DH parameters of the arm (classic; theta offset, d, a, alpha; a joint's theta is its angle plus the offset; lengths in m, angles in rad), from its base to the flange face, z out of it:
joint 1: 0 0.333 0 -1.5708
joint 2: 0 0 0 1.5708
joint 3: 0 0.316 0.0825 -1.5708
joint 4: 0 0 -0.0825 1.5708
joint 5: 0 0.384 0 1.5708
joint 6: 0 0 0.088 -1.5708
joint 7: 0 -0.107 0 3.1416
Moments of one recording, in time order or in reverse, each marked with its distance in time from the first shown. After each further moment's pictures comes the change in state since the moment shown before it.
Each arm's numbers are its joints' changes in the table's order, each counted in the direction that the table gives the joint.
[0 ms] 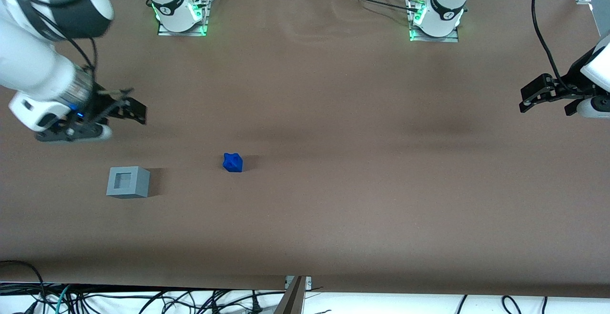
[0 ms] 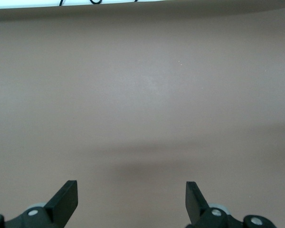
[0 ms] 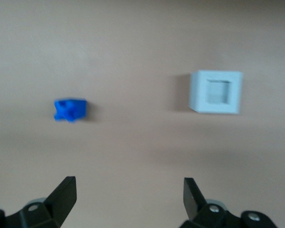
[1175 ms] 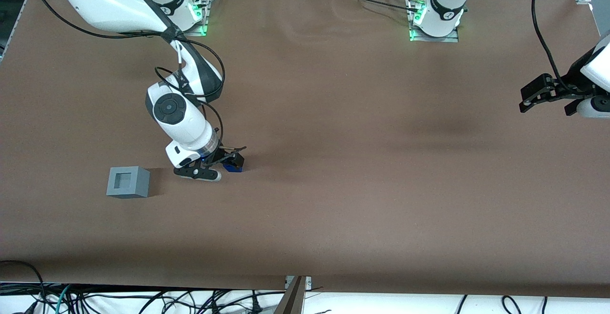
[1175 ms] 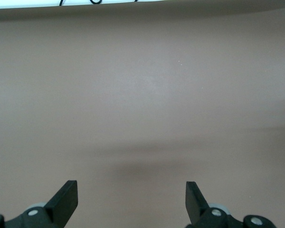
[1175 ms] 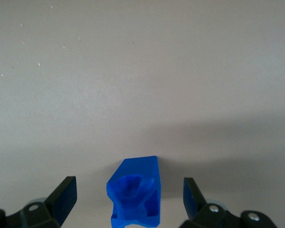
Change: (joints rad) arm 0.201 0.380 0.019 0.129 -0.275 0.597 -0.583
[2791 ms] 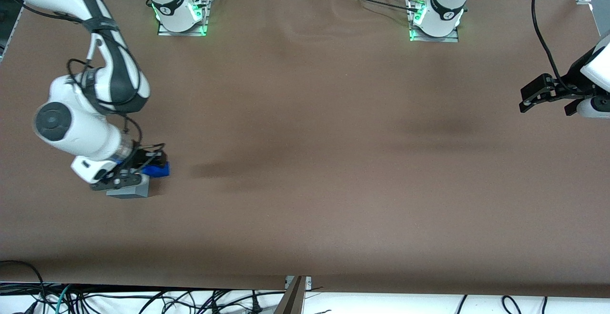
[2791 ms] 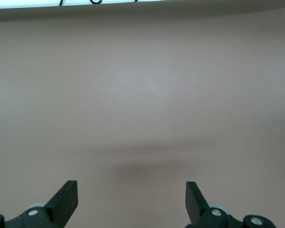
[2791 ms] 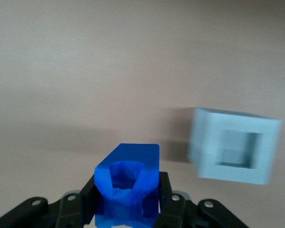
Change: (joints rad) arm -0.174 -0.145 -0.158 -0.098 0.203 -0.332 0.804
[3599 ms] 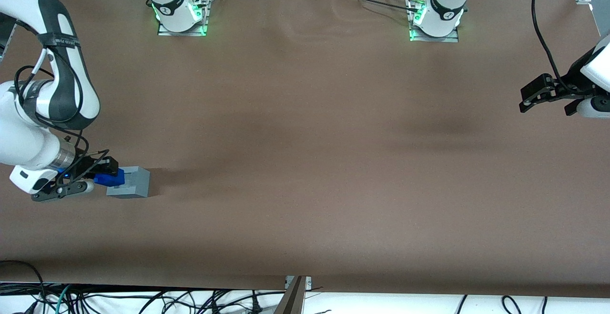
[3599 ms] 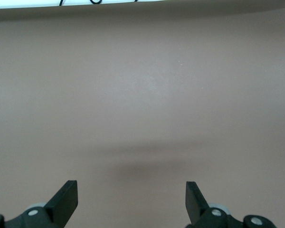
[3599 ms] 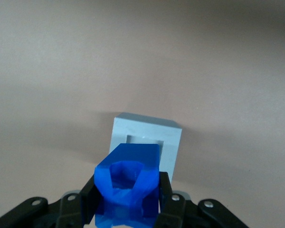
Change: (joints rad) arm -0.026 0.065 -0.143 -0.101 0.067 0.002 0.220
